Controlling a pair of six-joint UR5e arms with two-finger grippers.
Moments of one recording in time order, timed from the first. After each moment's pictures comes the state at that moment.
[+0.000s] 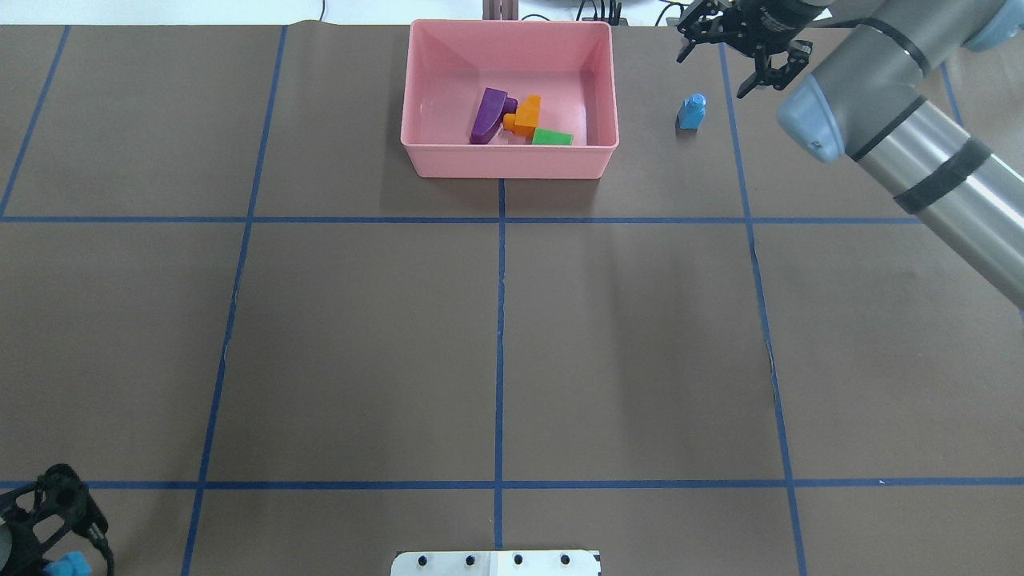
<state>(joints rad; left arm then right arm) -0.17 -1.09 -2.28 -1.93 -1.88 -0.62 1.10 -0.93 1.43 -1.32 2.32 1.26</state>
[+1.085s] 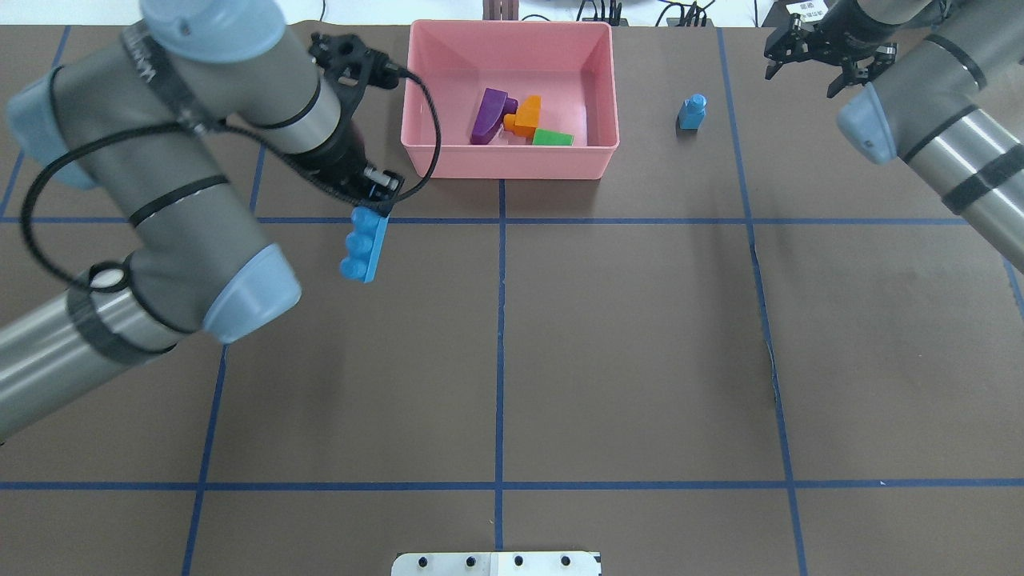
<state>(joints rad) -0.80 -2.34 -1.69 -1.49 -2.09 -0.65 1.14 -0.92 1.23 -1.30 2.19 0.97</state>
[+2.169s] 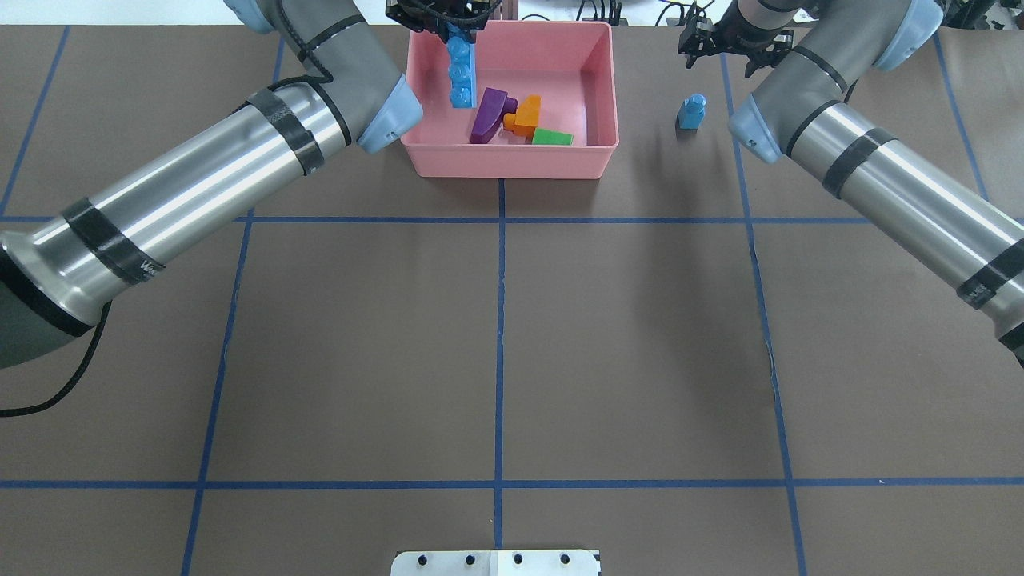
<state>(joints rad) -0.90 -2.72 -0.88 -2.13 -1.95 -0.96 1.02 -0.73 0.90 -1.07 1.99 0.98</state>
